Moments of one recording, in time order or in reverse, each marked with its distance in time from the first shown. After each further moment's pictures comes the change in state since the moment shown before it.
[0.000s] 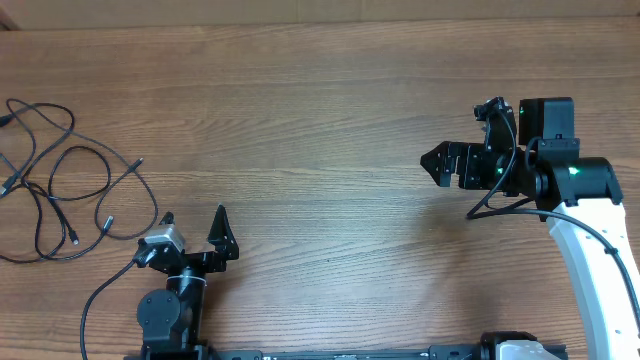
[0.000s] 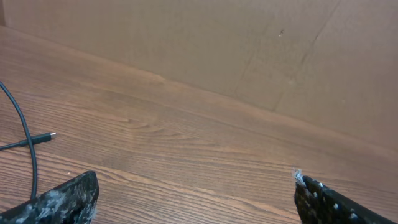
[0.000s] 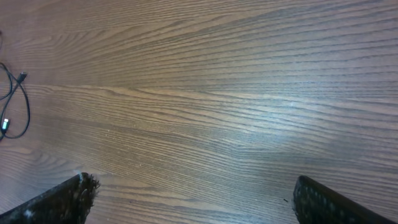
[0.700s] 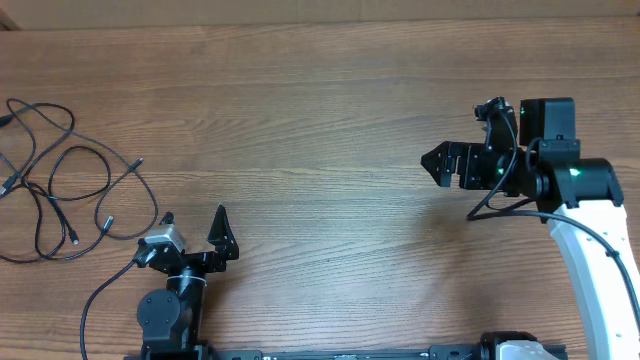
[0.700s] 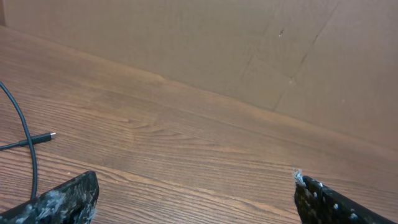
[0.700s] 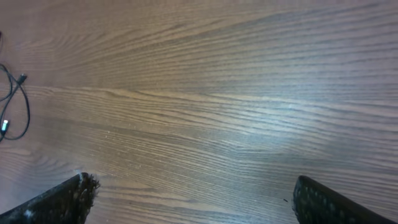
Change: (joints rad) left arm 0.000 0.000 0.000 0.000 0.000 0.000; right arm 0.000 -0.013 0.000 0.000 0.005 0.000
